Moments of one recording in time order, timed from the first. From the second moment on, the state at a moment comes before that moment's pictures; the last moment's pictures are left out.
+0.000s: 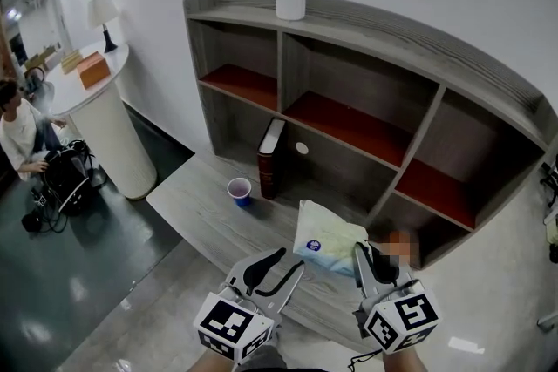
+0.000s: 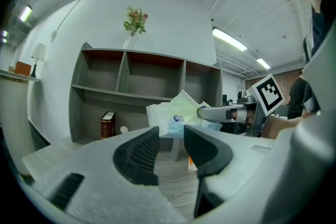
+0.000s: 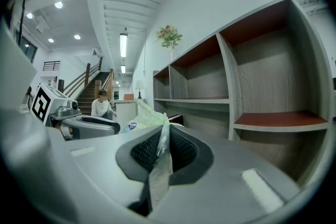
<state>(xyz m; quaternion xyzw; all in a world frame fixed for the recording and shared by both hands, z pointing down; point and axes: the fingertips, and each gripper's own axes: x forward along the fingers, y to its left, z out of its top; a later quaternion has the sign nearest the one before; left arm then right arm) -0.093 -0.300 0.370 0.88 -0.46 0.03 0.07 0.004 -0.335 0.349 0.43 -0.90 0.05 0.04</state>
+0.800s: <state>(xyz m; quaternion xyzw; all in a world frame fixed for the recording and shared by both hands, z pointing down) -0.137 -0.390 0.323 0.91 -0.41 0.03 0.06 -0.040 -0.426 0.284 0.49 -0.87 0.00 0.02</state>
